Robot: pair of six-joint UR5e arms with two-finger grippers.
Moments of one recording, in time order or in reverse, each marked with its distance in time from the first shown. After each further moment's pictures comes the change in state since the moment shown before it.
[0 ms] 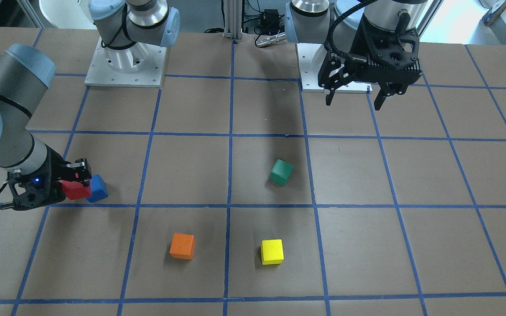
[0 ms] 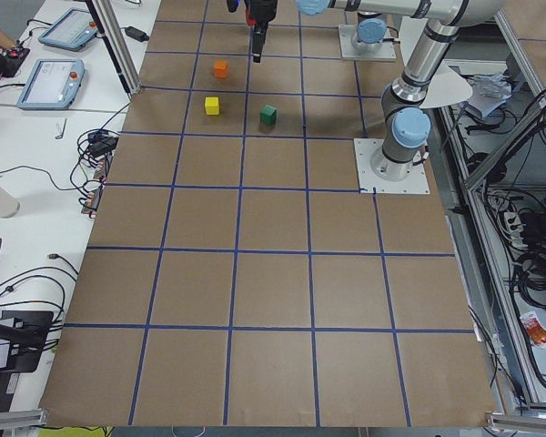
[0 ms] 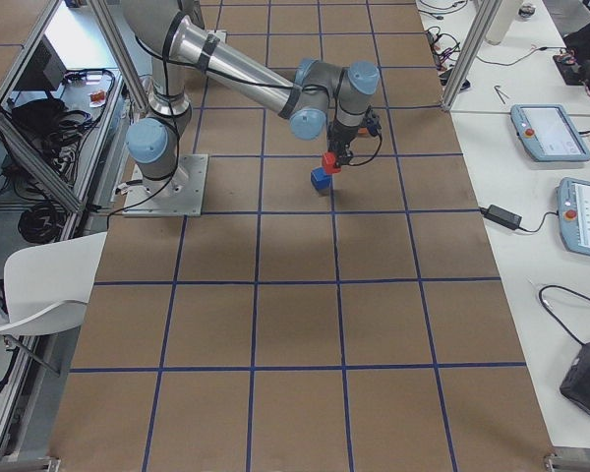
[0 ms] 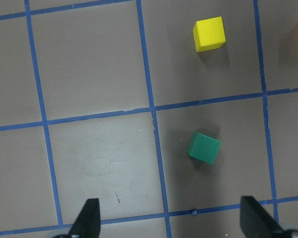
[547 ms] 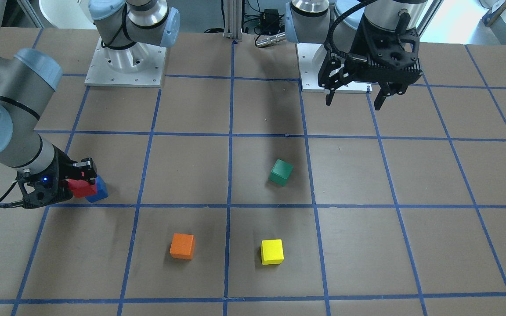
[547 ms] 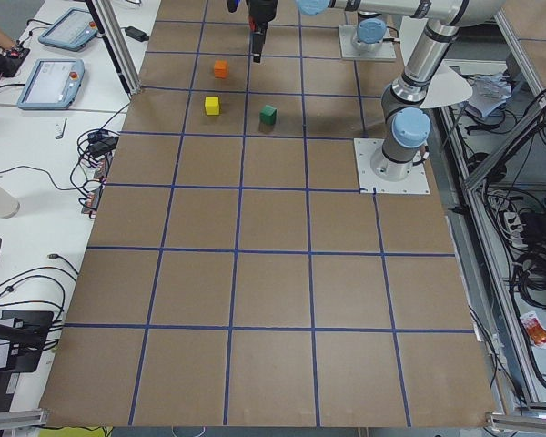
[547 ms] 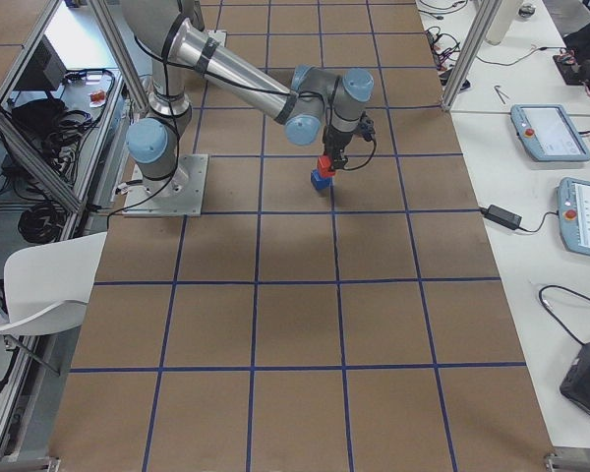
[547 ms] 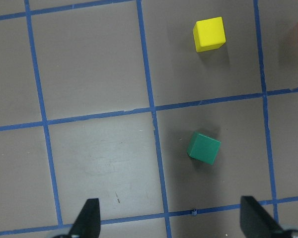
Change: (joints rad) left arm 0.000 0.000 0.001 0.000 0.000 0.000; right arm -0.002 0.000 0.044 -0.035 0.005 -0.004
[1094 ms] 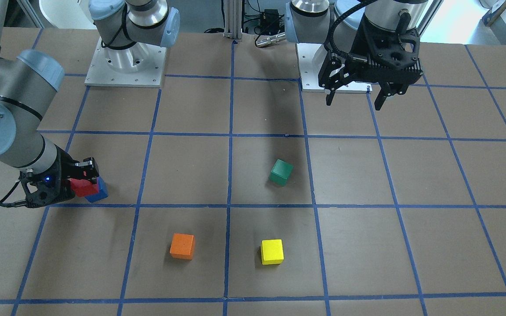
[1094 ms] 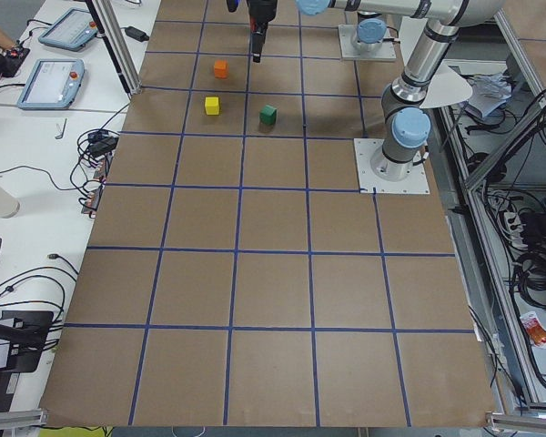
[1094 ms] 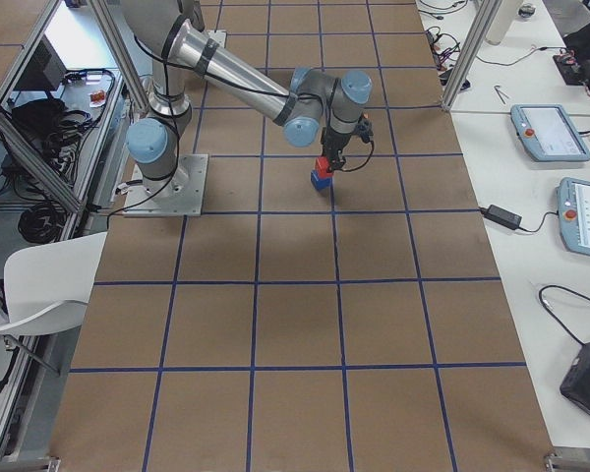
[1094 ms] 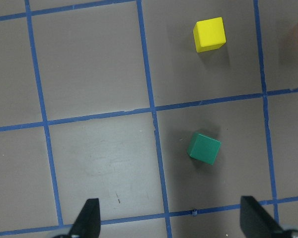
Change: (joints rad) left arm 0.001 0.000 0.000 0.000 0.000 0.002; right arm 0.000 0.000 0.011 -0.006 0.001 0.002
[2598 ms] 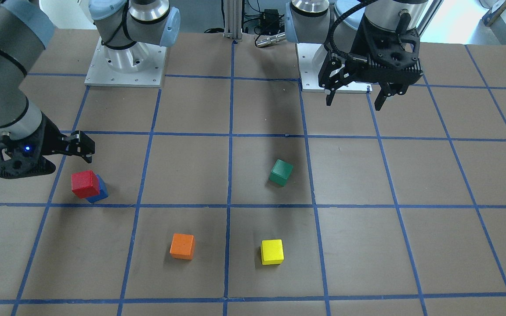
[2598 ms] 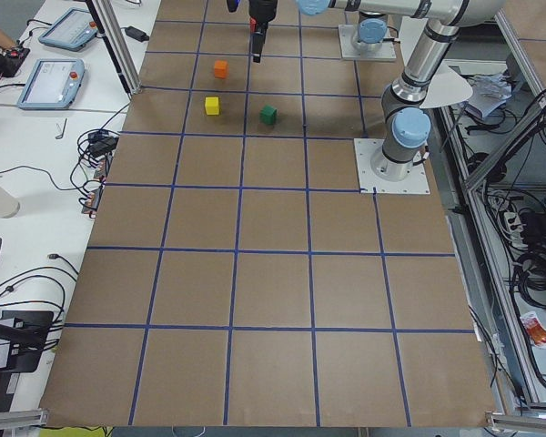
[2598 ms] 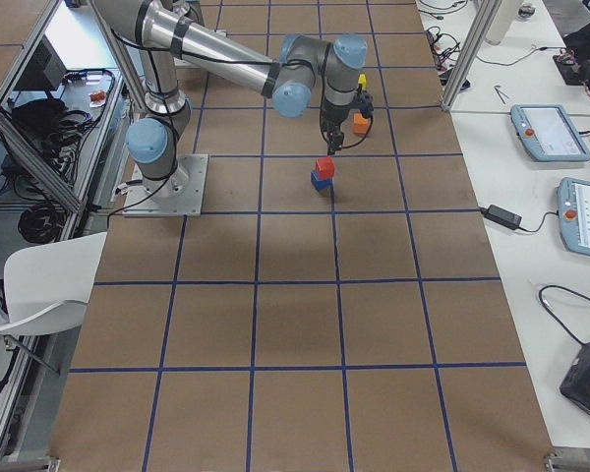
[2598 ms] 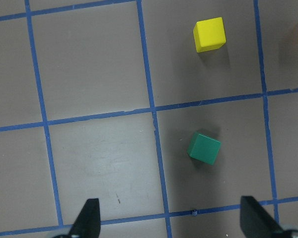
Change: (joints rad) left arm 0.000 0.000 -0.001 0.001 0.000 0.000; right arm 0.025 -0.171 -0.085 0.196 -0.008 0.168
